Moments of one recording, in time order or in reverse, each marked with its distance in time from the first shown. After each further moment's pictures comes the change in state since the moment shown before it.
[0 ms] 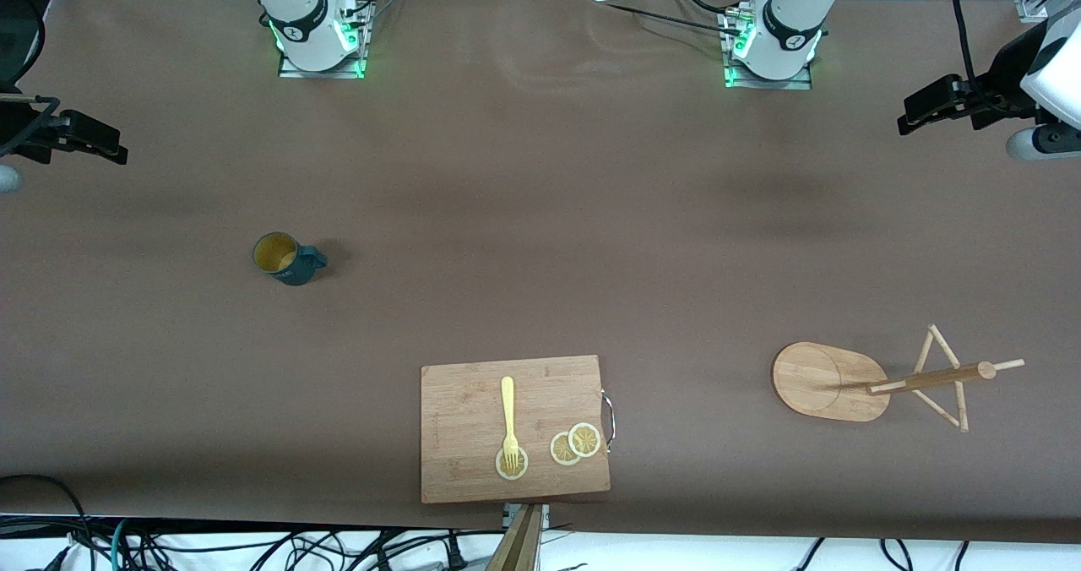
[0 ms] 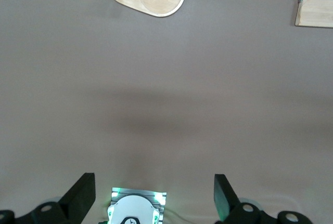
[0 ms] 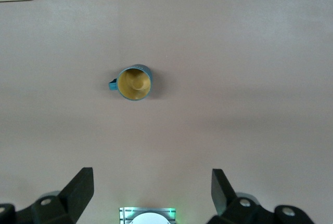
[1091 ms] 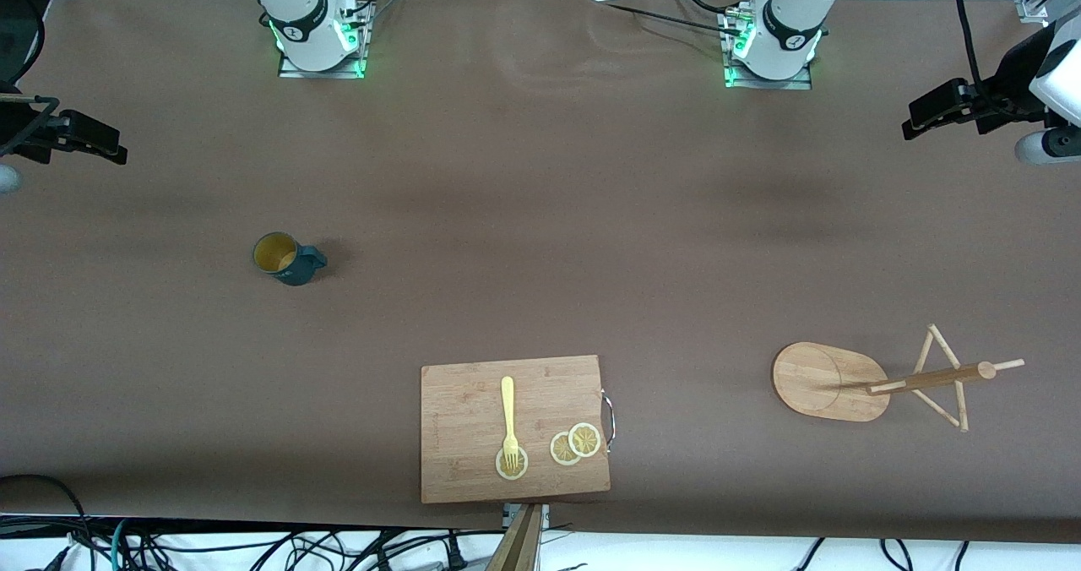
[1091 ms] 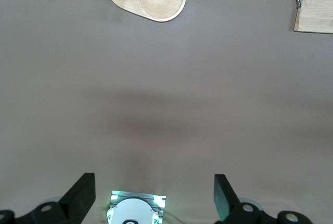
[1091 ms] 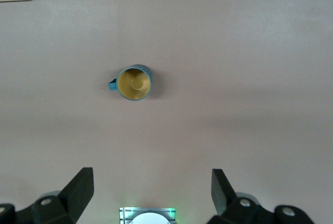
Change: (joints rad) left arm 0.003 0.014 0.002 0.017 0.000 0.000 -0.002; right arm -0.001 0.000 0.000 0.000 0.000 0.000 0.000
